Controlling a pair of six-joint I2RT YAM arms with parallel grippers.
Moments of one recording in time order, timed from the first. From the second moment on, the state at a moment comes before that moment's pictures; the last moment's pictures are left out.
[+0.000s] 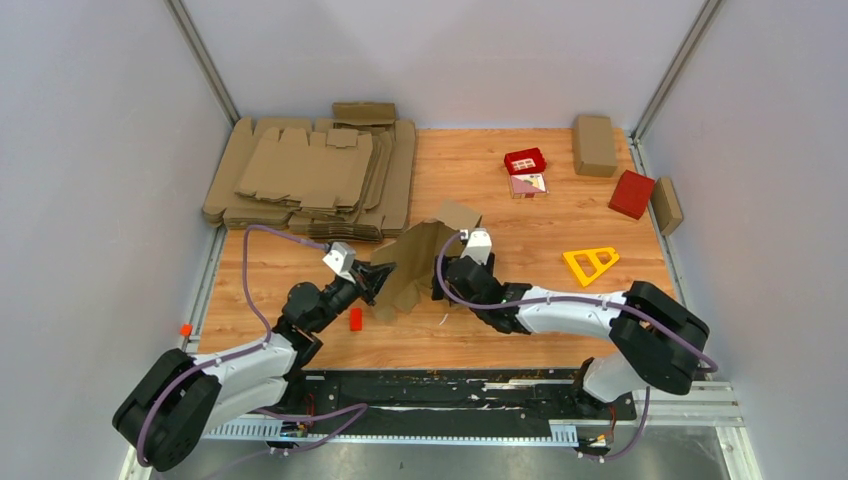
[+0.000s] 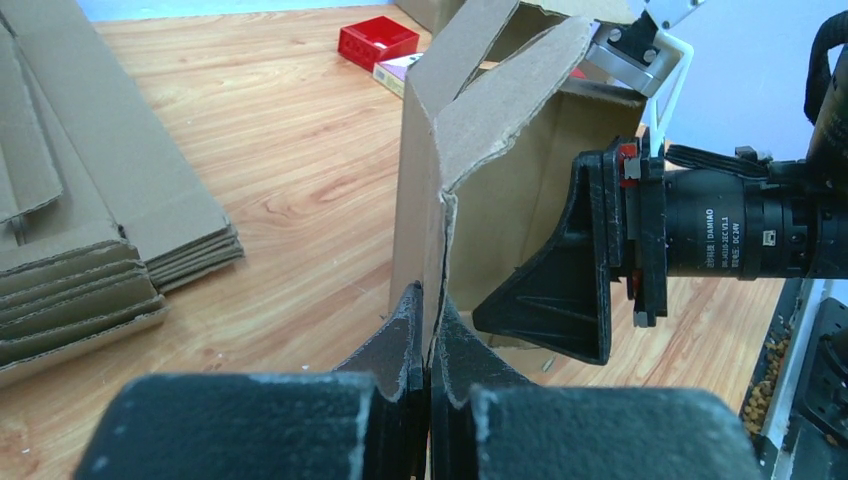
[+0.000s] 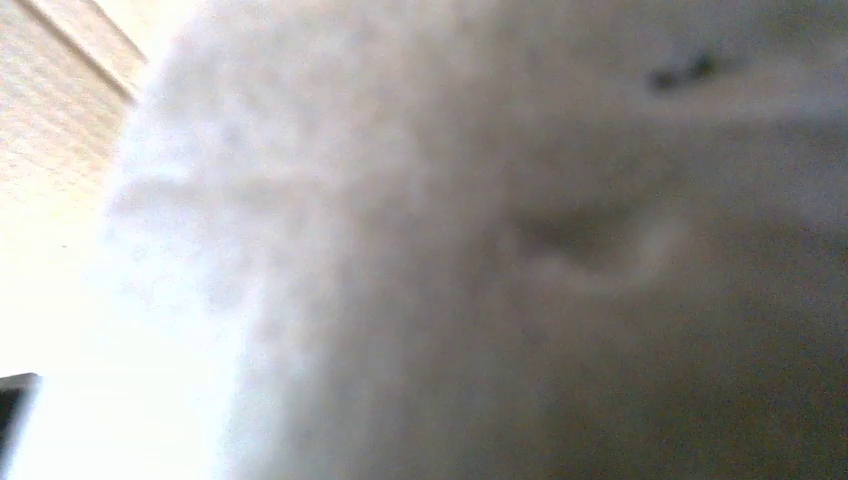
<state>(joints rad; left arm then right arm) -0.60 0.99 0.08 1.01 0.18 -0.28 0.99 1.47 0.69 0.09 0.50 0.68</state>
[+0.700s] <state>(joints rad) -0.61 0.96 0.06 1.00 0.15 -0.28 1.07 1.45 0.60 0.15 0.55 0.78</state>
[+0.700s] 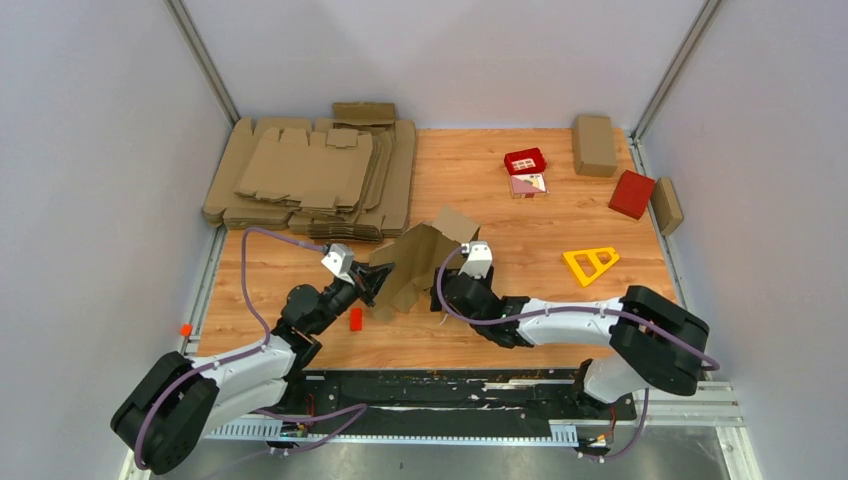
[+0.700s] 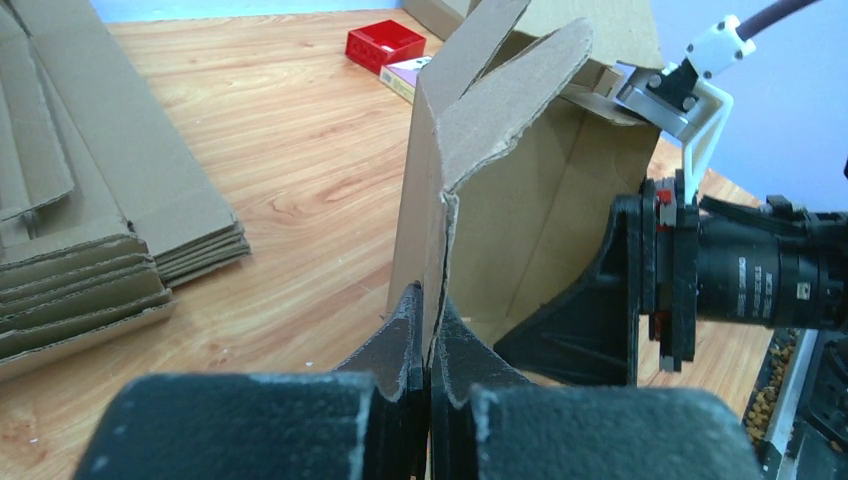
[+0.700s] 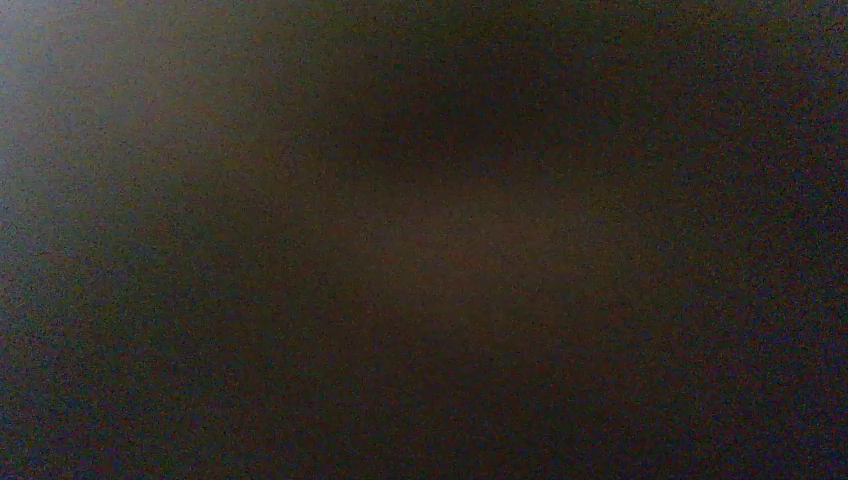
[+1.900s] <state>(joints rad) -0.65 0.97 0.05 1.02 0.12 -0.29 1.18 1.55 0.69 0.09 0.65 0.77</state>
